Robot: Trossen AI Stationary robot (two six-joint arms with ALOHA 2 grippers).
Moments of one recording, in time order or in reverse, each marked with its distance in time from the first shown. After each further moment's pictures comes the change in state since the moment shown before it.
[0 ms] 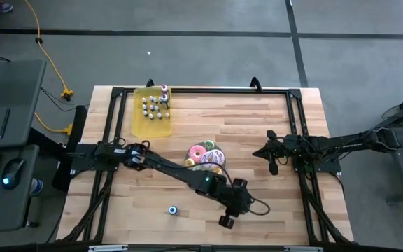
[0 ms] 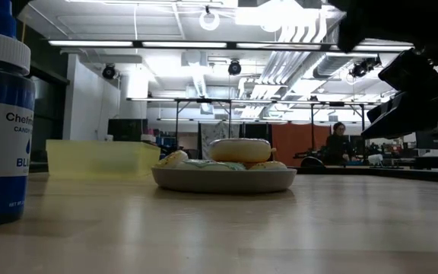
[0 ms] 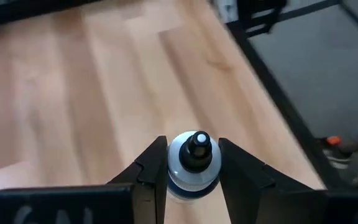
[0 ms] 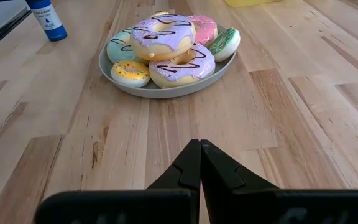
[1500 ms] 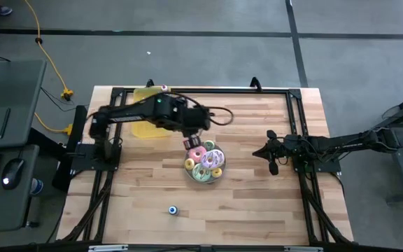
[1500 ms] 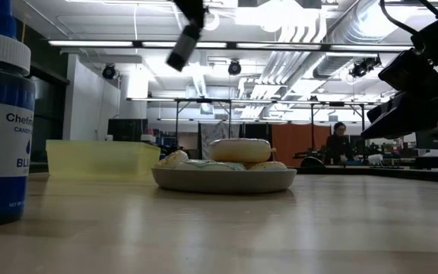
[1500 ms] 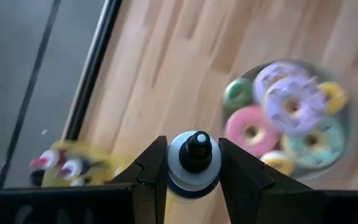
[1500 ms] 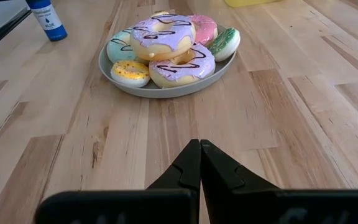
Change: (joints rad) left arm 0.325 -0.510 0.016 -0.984 -0.454 -0.262; right arm 0.000 0.000 0.000 0.000 0.000 0.000
